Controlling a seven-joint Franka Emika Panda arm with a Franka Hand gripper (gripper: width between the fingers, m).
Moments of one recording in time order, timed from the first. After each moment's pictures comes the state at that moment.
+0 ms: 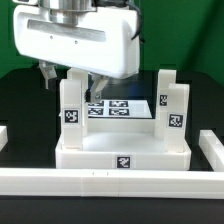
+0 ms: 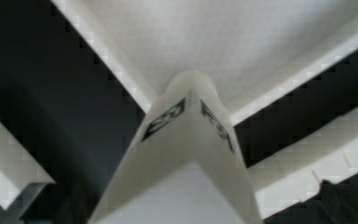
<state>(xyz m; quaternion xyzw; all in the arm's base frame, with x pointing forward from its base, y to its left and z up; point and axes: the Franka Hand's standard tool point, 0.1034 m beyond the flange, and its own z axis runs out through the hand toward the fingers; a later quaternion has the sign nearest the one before) 0.585 -0.087 0.113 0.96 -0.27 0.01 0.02</state>
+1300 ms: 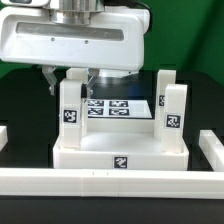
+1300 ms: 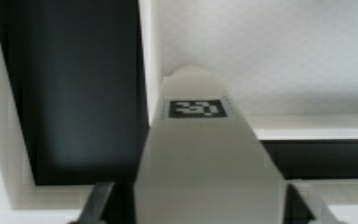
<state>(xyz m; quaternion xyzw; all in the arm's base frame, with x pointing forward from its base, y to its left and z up) 0.584 -0.090 0.113 1.00 -0.08 0.01 0.02</state>
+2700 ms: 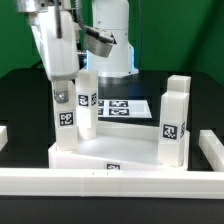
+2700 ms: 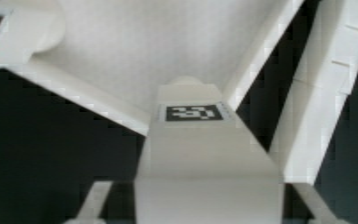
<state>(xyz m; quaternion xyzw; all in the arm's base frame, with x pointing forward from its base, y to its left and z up) 0.587 -0.106 0.111 0.76 -0.65 -0.02 -0.04</state>
